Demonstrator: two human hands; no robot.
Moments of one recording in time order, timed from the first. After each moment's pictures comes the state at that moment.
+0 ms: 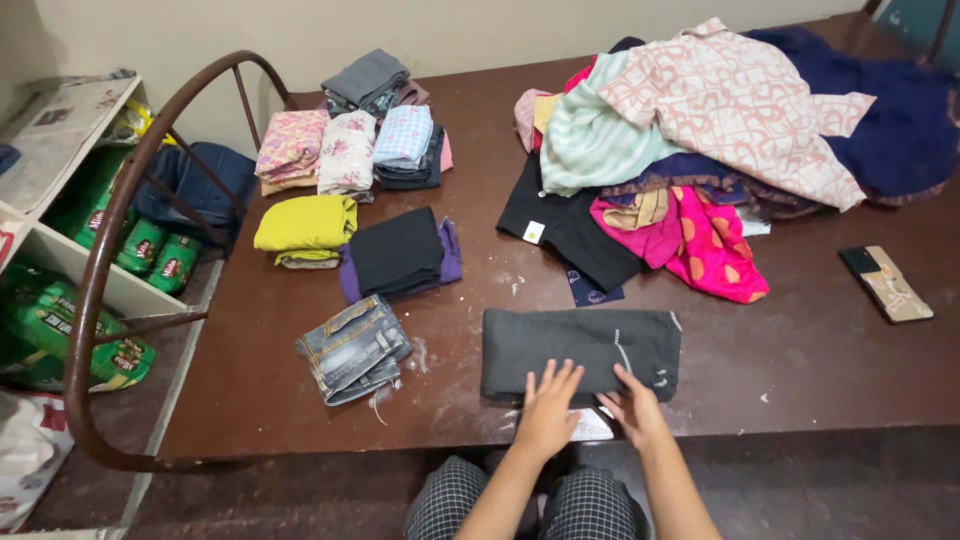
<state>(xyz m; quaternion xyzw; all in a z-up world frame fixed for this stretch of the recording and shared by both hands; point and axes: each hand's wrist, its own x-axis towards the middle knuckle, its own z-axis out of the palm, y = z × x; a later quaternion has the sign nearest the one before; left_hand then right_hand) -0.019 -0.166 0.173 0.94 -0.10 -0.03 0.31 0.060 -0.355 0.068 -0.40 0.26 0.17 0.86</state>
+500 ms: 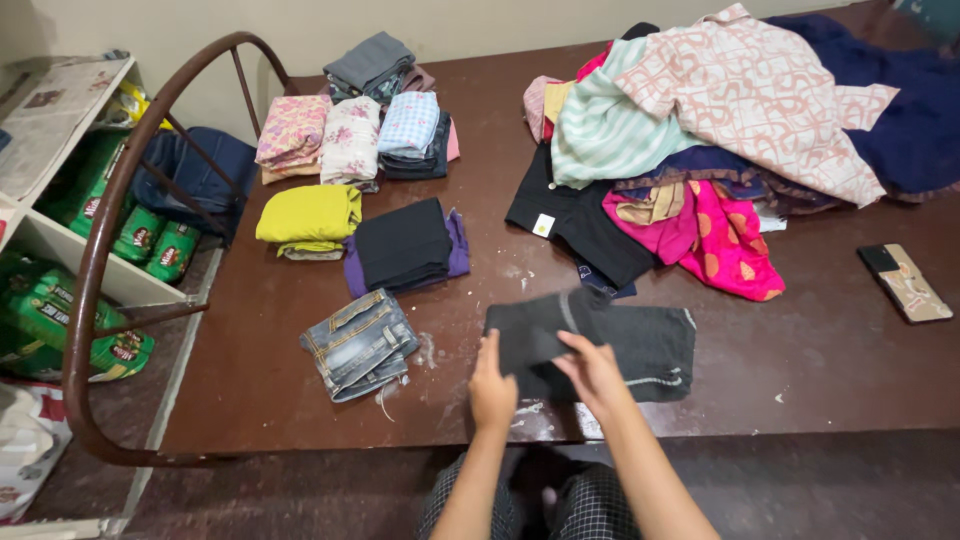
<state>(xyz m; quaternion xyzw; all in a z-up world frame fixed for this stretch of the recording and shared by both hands) 0.002 -0.082 0.153 0.85 0.20 0.15 0.45 0.073 -0.255 0.158 -0.43 0.11 0.19 0.87</state>
